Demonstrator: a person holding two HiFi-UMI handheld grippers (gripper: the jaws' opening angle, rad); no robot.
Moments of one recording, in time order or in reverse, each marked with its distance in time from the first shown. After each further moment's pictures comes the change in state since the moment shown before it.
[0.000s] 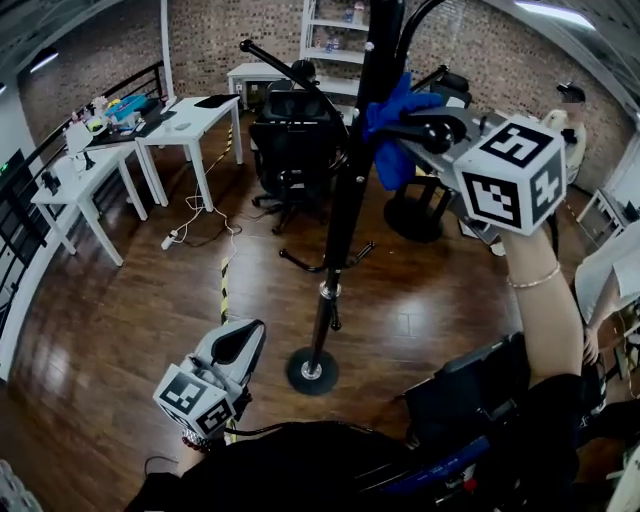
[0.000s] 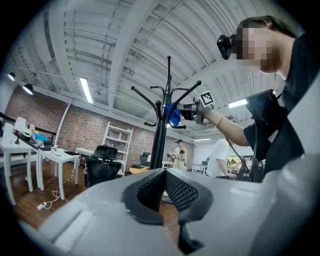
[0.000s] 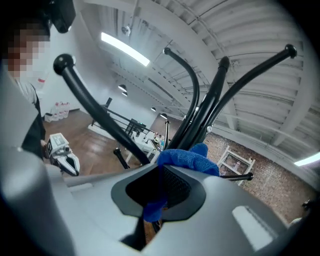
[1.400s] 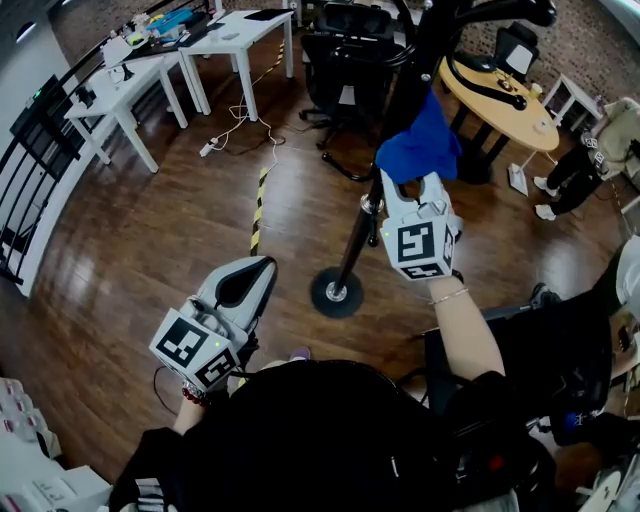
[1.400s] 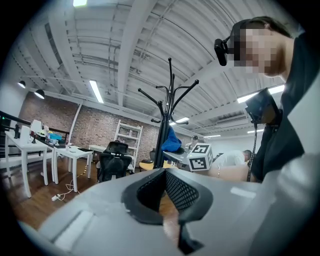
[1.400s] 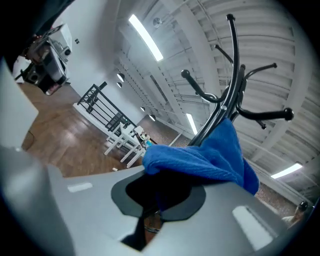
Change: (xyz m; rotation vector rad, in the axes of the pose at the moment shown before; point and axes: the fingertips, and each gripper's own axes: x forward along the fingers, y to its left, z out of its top) left arm -0.045 -0.022 -0.021 -0.029 0.047 0.127; right arm 0.090 0.140 -0.201 -0.153 -0.079 -0.271
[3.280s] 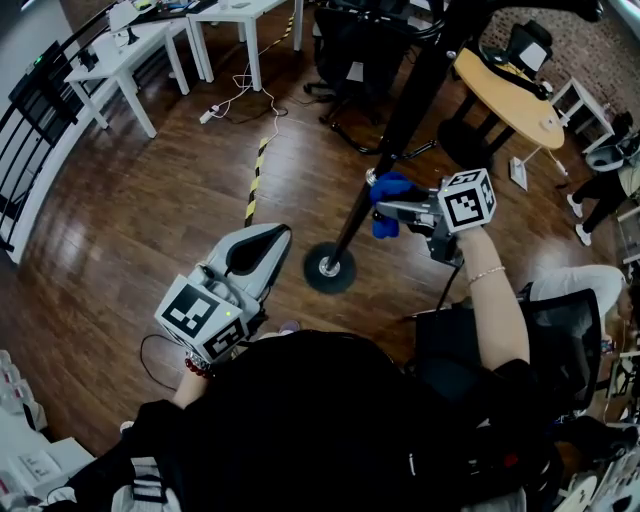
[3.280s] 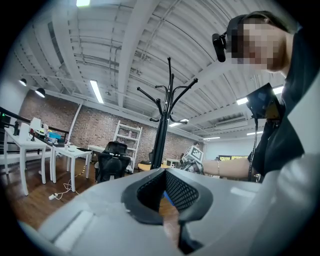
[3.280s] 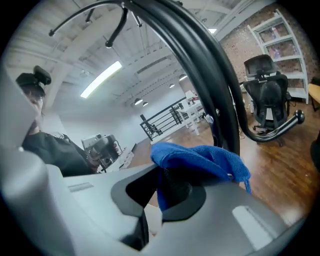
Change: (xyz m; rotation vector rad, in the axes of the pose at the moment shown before) left arm 0.009 -0.009 -0.012 -0.009 -0.022 -0.008; right arm -0.056 0.113 -0.068 0.990 0.363 1.103
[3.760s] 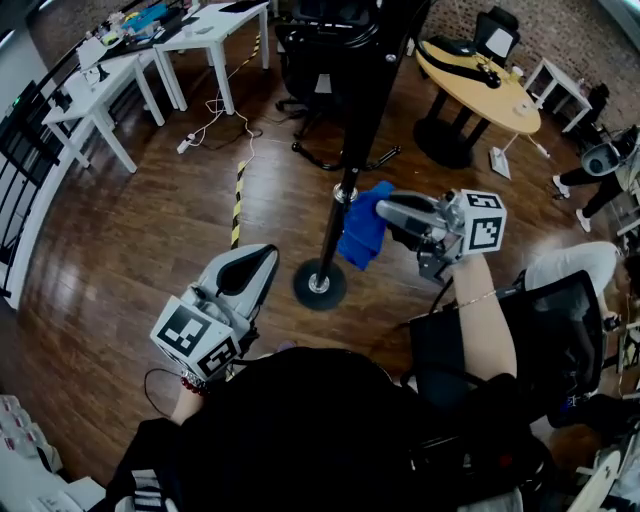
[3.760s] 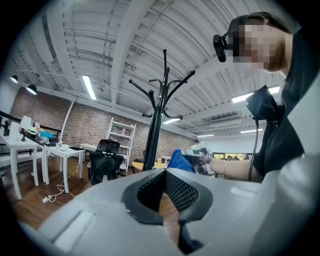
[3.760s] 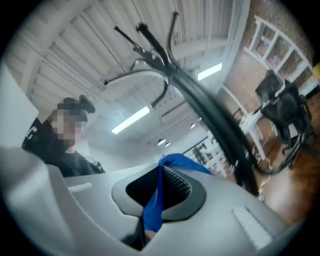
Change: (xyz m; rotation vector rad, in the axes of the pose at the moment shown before) left arm 0.031 -0.010 -0.003 0.022 0.036 -0.069; right arm -0.081 0.071 0.056 -0.106 -0.510 0.282
